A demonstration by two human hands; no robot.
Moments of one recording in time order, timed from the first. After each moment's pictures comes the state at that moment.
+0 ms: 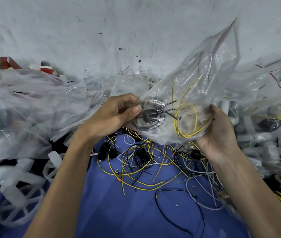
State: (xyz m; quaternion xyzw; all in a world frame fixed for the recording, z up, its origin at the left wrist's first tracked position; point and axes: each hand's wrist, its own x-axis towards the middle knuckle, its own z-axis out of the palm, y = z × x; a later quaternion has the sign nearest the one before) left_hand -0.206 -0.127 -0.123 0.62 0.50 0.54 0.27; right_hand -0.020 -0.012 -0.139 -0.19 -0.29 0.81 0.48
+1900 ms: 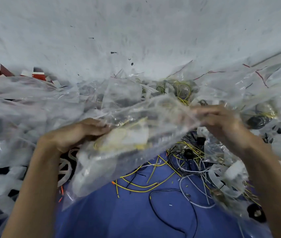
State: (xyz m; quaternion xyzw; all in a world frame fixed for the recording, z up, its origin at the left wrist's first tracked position) left_hand -0.248 -0.146 -0.133 0.45 0.76 0.35 0.31; right_hand 0.028 -0.009 -0.113 -0.12 -0.79 0.53 0.28
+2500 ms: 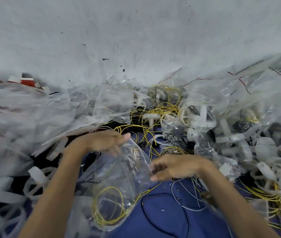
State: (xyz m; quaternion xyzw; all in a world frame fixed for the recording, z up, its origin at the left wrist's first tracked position) left_hand -0.224 -0.102 -0.145 0.55 0.74 0.19 0.32; right_hand -0.006 -0.014 -0.179 -0.22 -0.87 0.43 -0.11
